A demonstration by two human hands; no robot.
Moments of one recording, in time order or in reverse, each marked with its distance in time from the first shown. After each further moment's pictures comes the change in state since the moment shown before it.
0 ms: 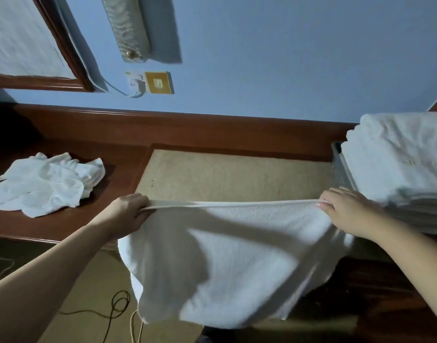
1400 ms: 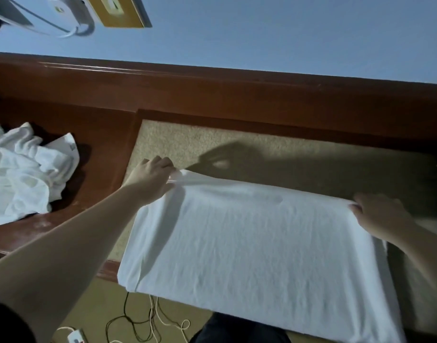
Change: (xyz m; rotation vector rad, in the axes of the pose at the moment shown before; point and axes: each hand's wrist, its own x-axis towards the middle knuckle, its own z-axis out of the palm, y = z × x) left_hand 0.239 -0.141 0.154 0.431 -0.588 -0.164; right_hand 0.263 0.082 0.171 -0.210 -0.340 0.267
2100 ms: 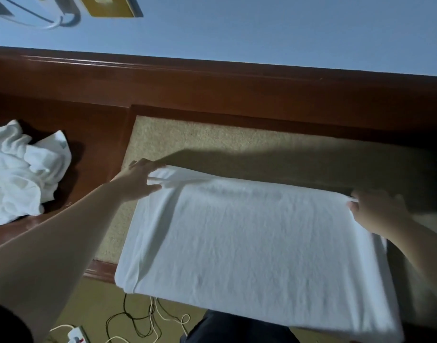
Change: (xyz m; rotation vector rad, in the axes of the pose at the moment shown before) left_hand -0.001 -0.036 0.017 -0.446 -0.216 -0.200; right_hand 0.005 -0.012 -0.012 0.012 -0.096 0.043
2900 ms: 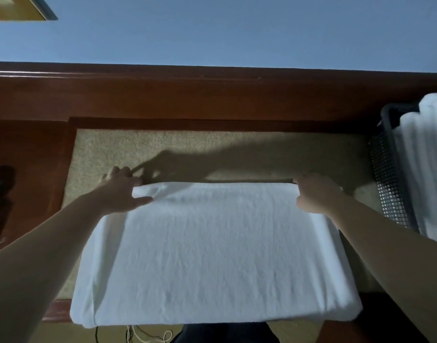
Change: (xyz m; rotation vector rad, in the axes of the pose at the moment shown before) left_hand 0.043 0.059 0.019 0.323 -0.007 0.157; right_hand -0.007 -0.025 -0.028 0.061 -0.082 -0.089
